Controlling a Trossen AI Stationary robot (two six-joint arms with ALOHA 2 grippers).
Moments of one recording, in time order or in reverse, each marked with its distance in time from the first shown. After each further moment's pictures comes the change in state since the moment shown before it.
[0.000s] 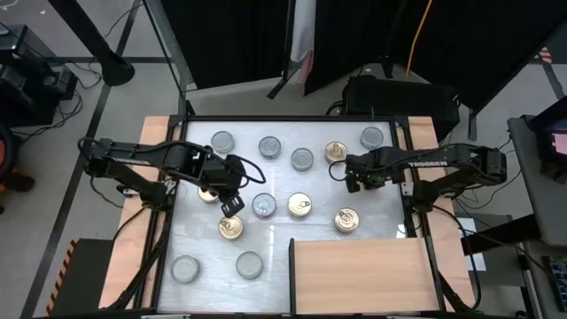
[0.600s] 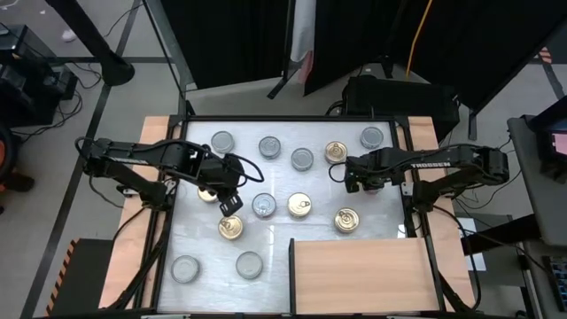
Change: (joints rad) left arm 0.000 -0.012 0.000 -0.004 0.000 -0.001; right arm 0.045 -0.021 0.038 -0.025 0.006 0.071
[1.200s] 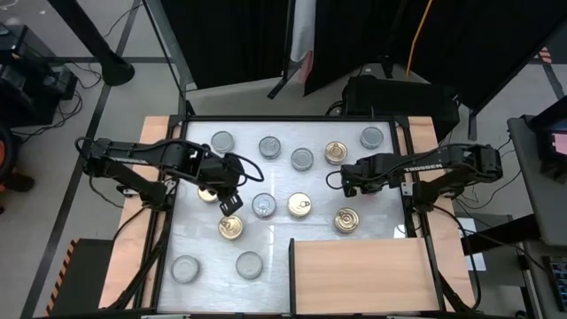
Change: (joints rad) left arm 0.009 0.000 0.000 0.000 -0.007 0.007; right arm 0.074 0.082 -0.008 0.036 0.039 0.052
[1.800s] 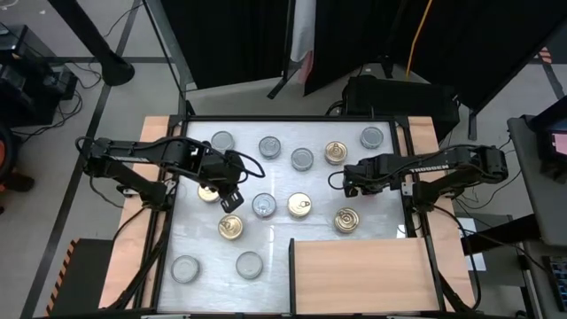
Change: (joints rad) left arm 0.024 0.000 0.000 0.000 0.000 0.026; right arm 0.022 -0.064 -0.005 -0.013 -0.015 0.053
